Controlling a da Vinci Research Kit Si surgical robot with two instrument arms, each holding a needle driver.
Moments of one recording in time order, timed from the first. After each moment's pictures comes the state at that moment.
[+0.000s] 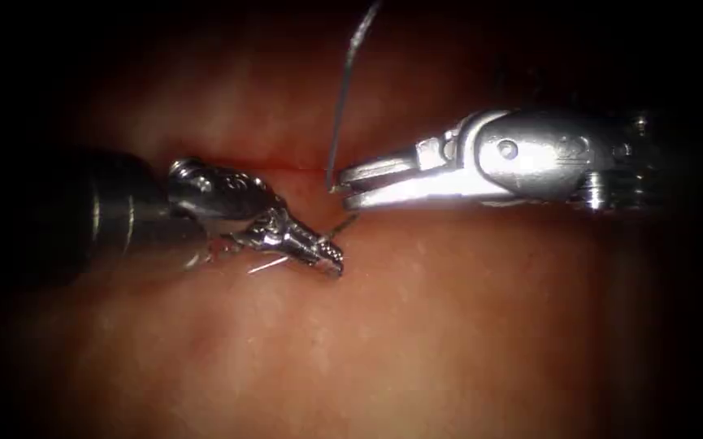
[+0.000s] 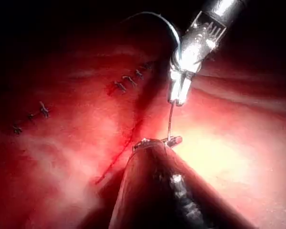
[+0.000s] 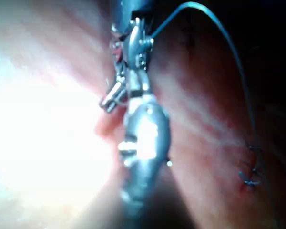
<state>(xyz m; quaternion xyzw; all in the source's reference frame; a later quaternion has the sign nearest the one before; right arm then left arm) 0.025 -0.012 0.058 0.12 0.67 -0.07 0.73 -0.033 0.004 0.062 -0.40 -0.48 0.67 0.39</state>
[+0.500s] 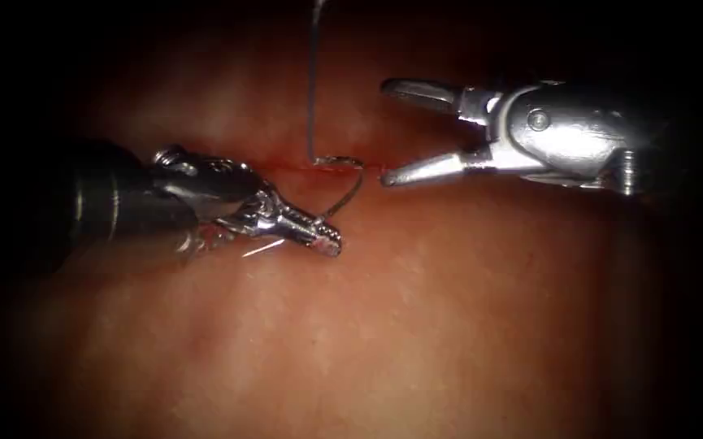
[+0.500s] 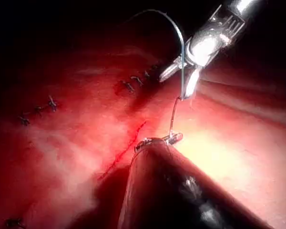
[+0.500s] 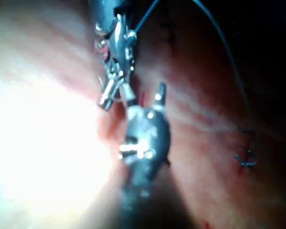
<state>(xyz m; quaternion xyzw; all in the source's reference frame) 0.024 -0.010 0.056 0.05 0.60 0.13 0.79 -0.033 0.006 0.062 -0.43 -0.43 0.65 0.46</state>
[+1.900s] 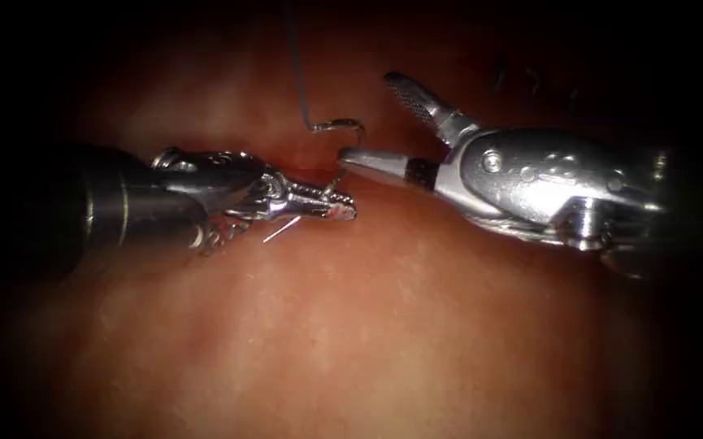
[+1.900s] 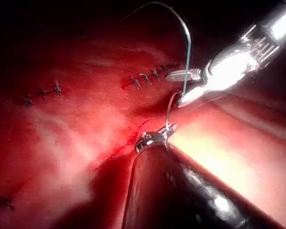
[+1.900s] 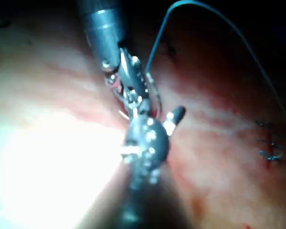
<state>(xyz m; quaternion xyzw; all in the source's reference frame) 0.027 -0.013 0.056 -0.08 0.52 0.32 0.79 -0.033 0.006 0.062 -0.48 -0.35 0.61 0.52</state>
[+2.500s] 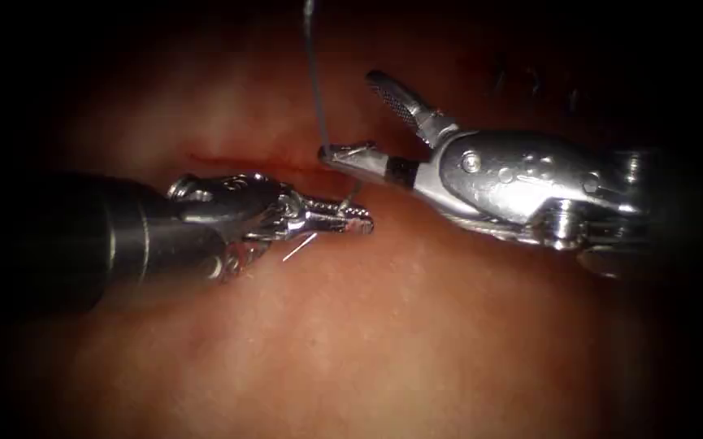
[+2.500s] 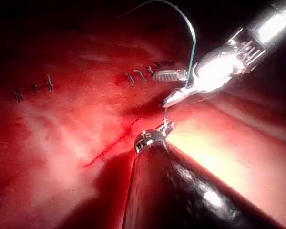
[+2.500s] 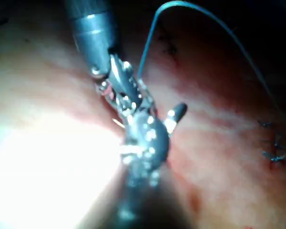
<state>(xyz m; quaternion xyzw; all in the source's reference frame) 0.028 -0.014 0.057 -0.08 0.52 0.32 0.79 -0.034 0.005 0.062 -0.49 -0.33 0.61 0.53</state>
